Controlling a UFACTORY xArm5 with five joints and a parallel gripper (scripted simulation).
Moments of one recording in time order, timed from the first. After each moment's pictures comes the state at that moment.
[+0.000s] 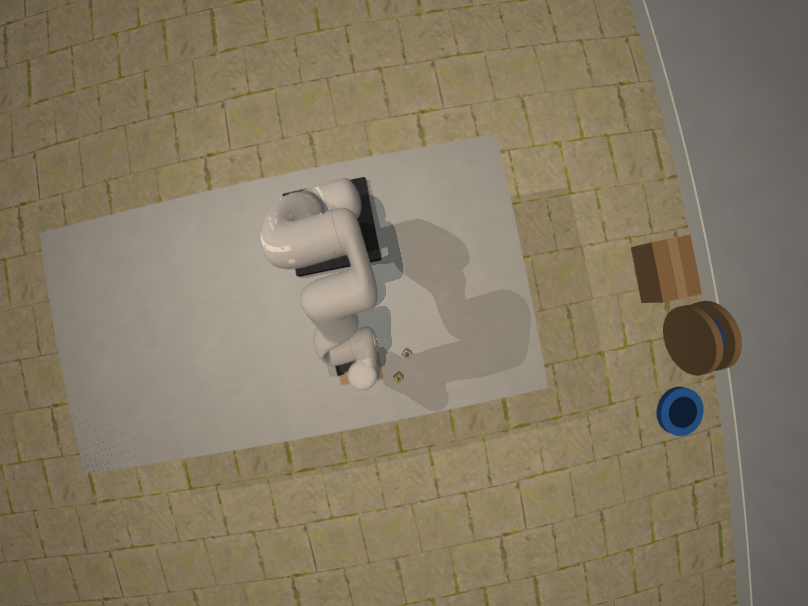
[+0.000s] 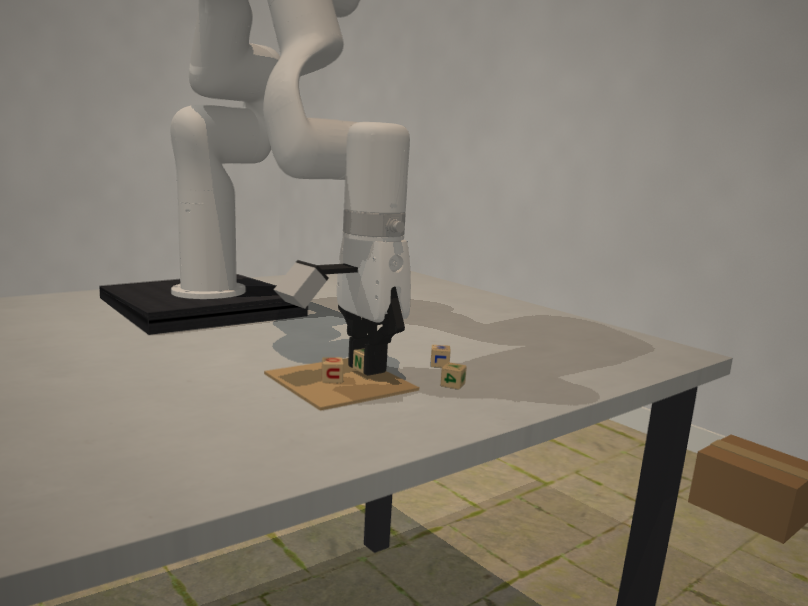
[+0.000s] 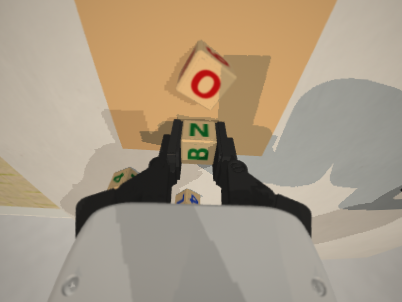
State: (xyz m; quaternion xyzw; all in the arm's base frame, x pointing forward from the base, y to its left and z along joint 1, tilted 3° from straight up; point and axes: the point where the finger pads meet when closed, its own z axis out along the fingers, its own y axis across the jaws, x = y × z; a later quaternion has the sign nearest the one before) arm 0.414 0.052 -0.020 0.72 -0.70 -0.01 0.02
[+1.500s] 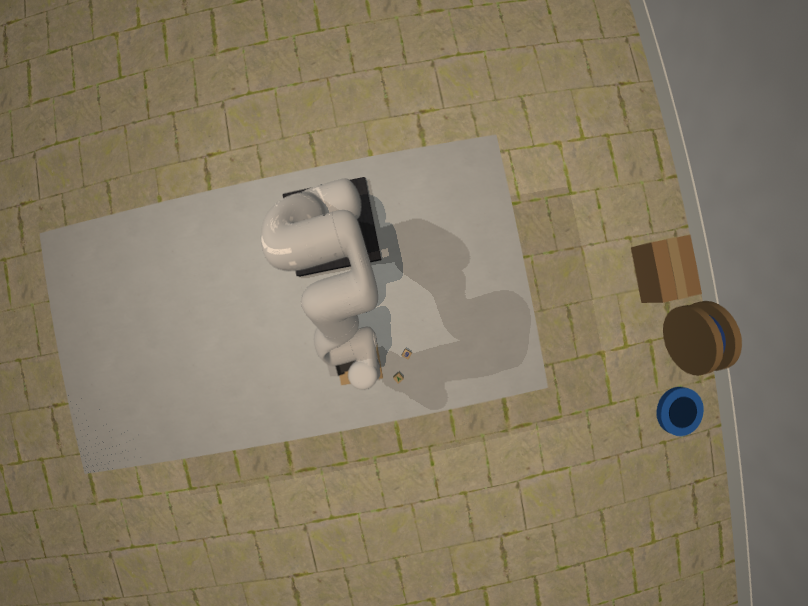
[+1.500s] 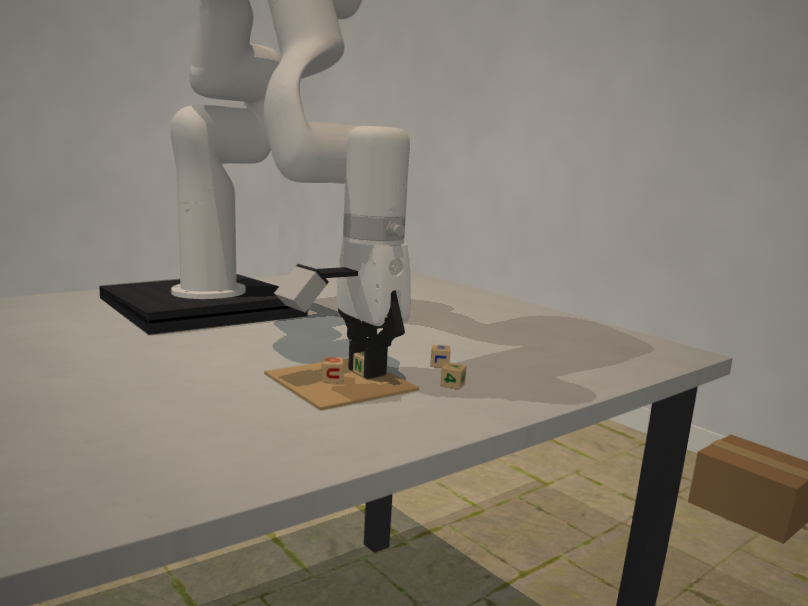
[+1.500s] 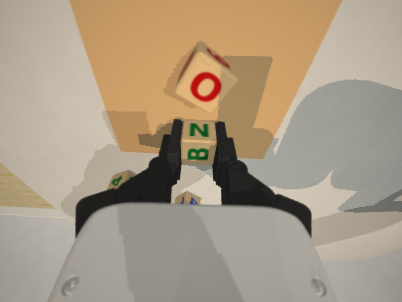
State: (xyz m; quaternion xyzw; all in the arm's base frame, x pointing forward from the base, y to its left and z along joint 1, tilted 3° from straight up) arm 0.414 0.052 -0.024 0.72 -0.70 -0.01 0.02
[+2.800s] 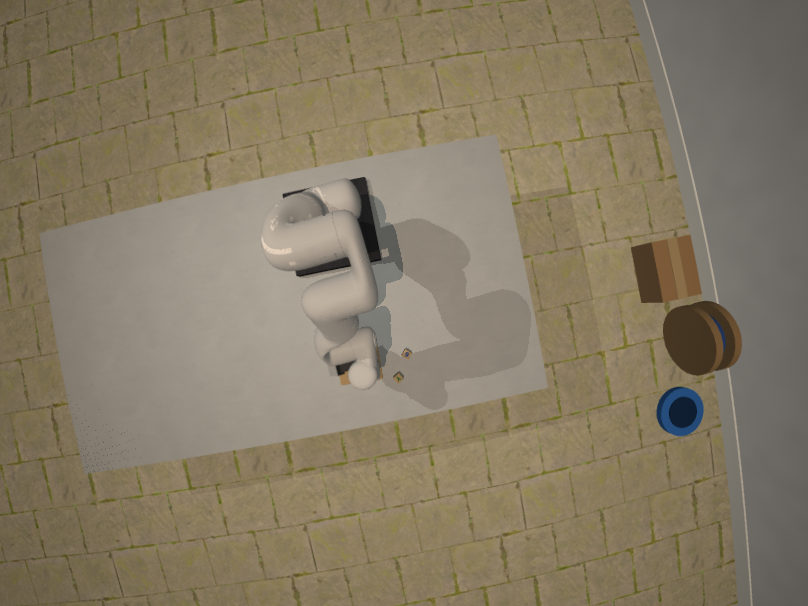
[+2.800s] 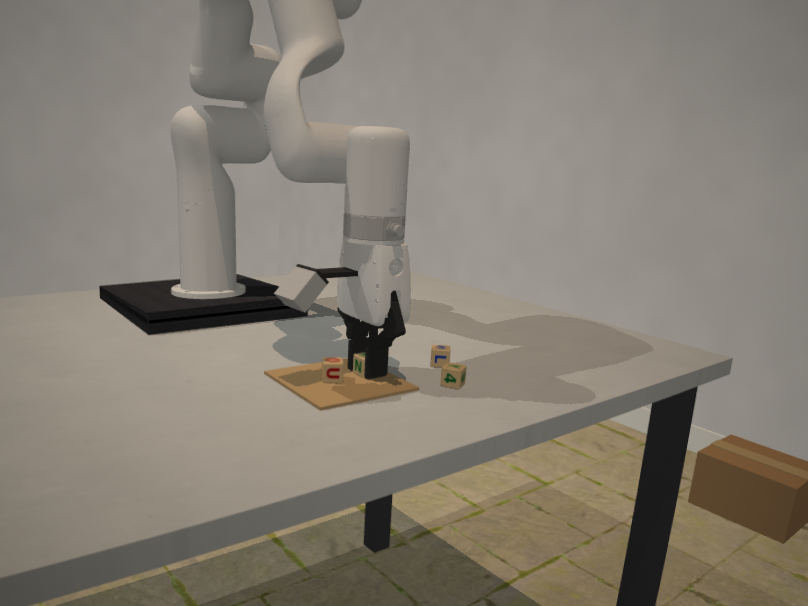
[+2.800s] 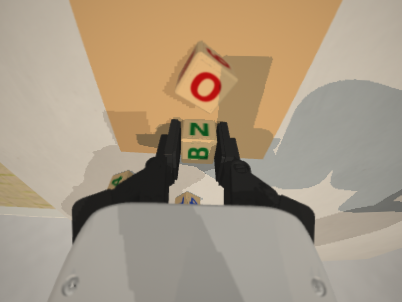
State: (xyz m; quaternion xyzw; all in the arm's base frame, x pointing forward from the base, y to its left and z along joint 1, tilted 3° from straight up) arm 0.414 0.052 -0.024 0.72 -0.70 -0.01 0.02
